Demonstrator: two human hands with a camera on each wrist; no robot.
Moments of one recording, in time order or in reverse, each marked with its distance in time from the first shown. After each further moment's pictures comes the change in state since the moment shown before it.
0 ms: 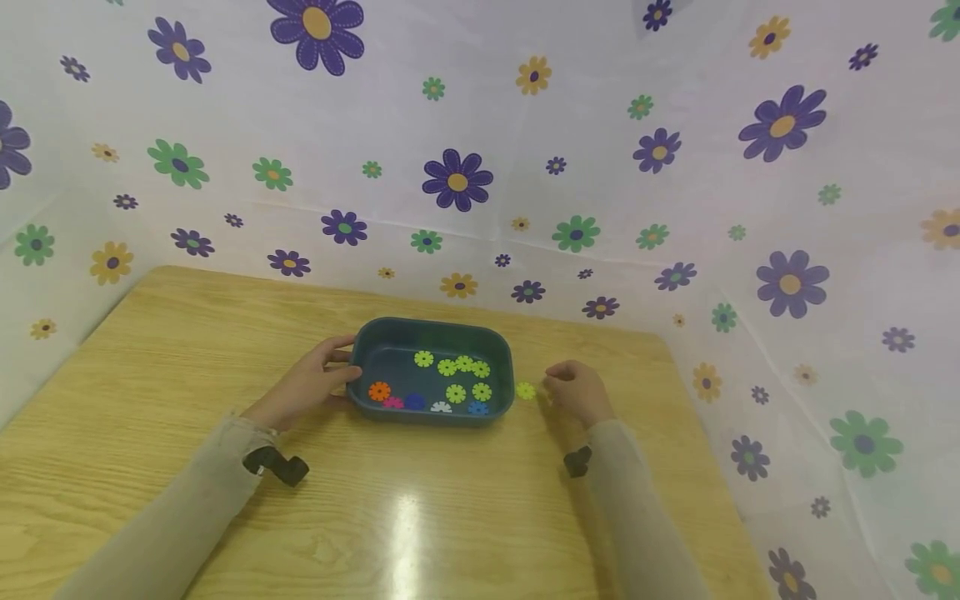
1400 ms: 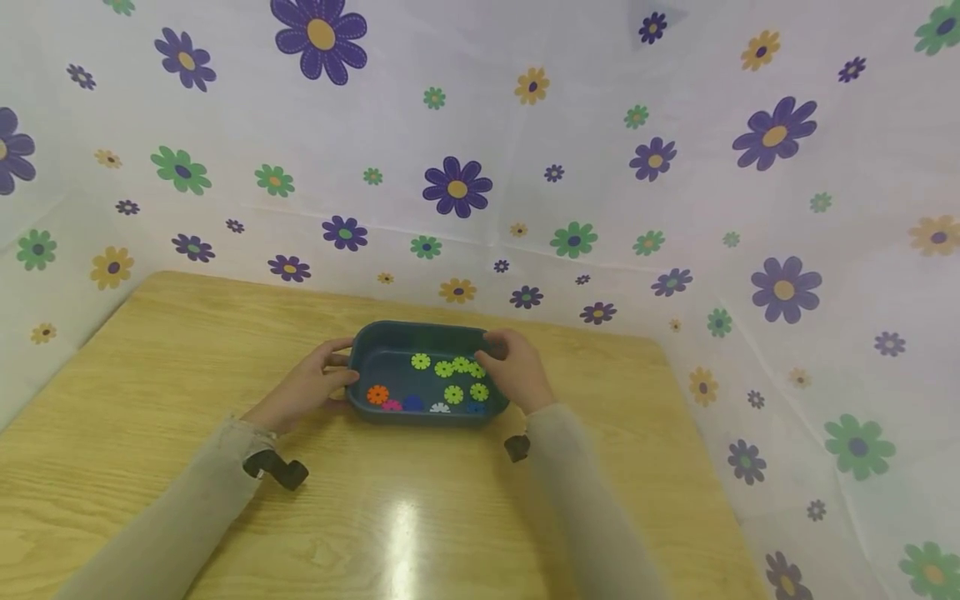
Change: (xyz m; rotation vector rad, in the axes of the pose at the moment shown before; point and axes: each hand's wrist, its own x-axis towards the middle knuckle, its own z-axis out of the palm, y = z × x) left_hand 0.002 0.001 -0.001 0.010 0.037 -0.020; right_hand 0.004 -0.083 0.058 -0.093 0.042 -0.254
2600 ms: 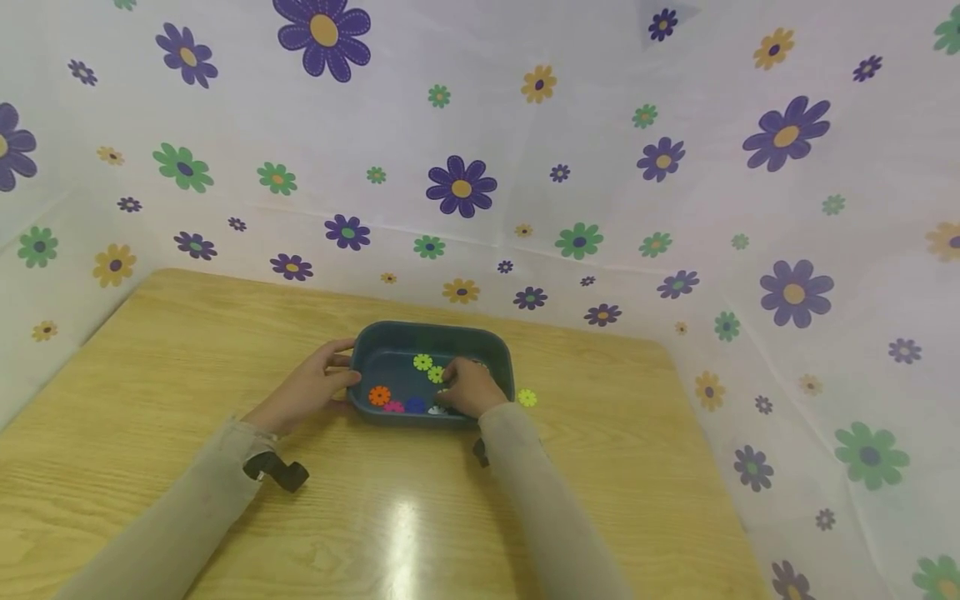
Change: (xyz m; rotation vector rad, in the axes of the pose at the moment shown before) left_hand 0.000 -0.002 0.001 -0.012 -0.001 0.007; right_hand 0.019 -0.004 0.066 -0.256 -0.265 0.053
